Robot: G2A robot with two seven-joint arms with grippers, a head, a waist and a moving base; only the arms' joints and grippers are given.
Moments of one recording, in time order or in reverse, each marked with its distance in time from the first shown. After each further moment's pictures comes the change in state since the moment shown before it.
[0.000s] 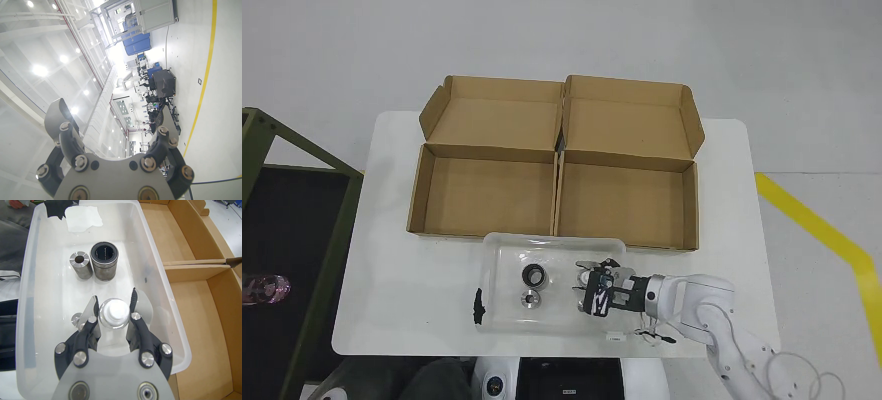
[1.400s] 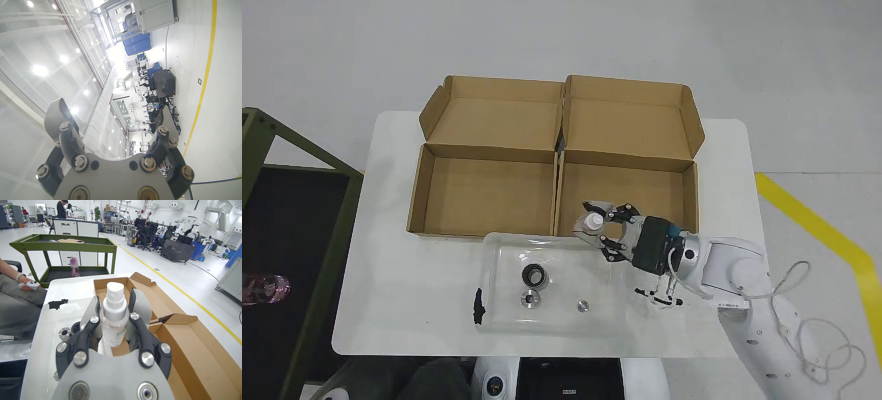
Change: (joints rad) left arm 0.000 0.000 0.000 0.000 0.000 0.000 0.000; right arm 0.171 0.010 0.086 0.027 0.304 0.059 -0.332
